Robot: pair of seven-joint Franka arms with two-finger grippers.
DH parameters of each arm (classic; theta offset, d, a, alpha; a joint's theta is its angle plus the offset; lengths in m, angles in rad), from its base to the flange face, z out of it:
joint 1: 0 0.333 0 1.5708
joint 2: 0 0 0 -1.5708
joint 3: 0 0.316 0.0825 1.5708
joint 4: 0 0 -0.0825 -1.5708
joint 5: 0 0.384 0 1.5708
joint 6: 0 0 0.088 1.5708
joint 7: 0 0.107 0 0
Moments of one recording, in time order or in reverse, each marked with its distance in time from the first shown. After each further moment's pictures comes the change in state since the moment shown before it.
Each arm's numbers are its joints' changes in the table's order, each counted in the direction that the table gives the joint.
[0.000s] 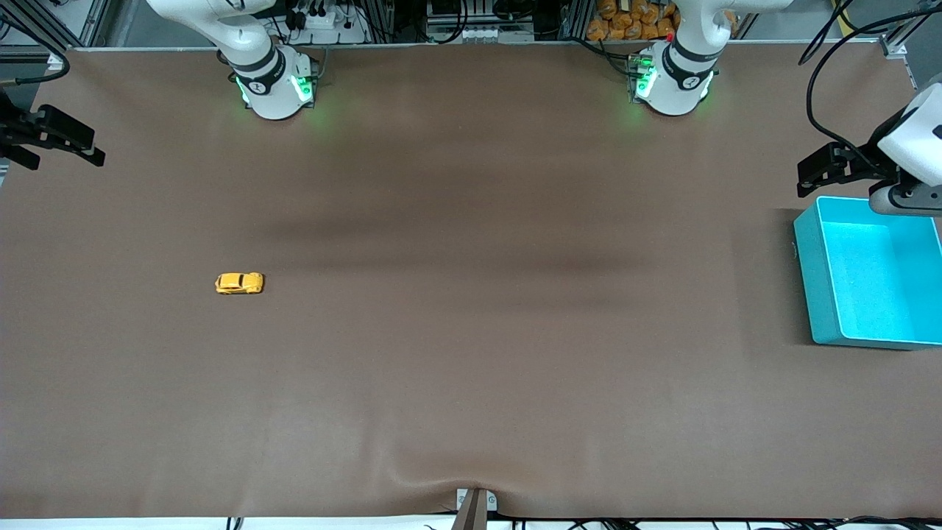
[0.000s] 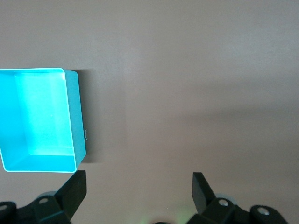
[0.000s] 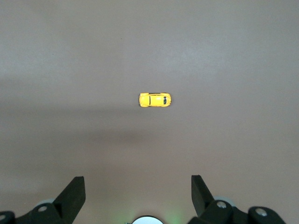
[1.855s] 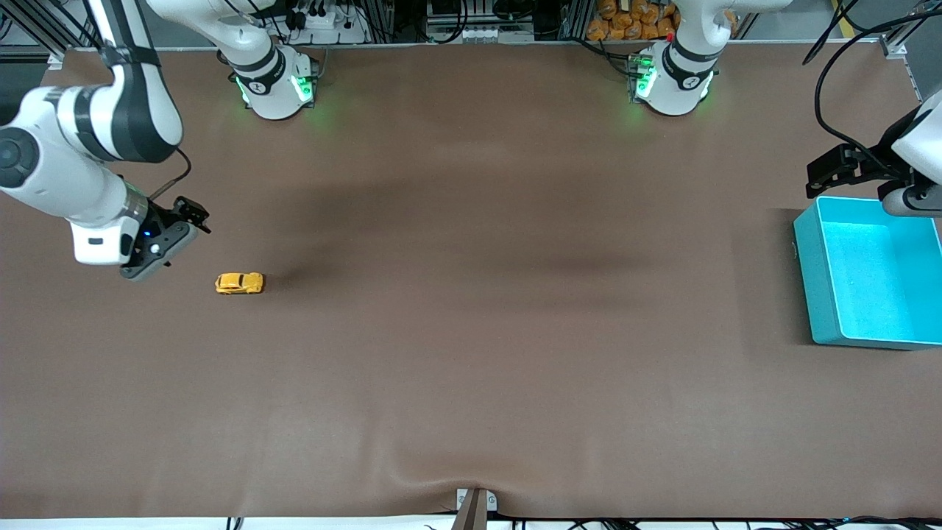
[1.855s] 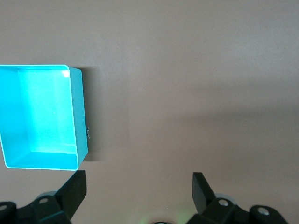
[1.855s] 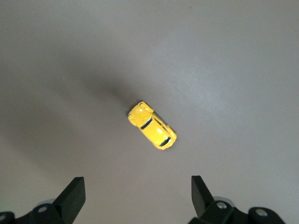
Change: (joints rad) left arm 0.020 0.000 0.002 -0.002 0.000 -0.001 0.000; right arm 0.032 -0.133 0.002 -0.556 -0.054 0.681 -0.820
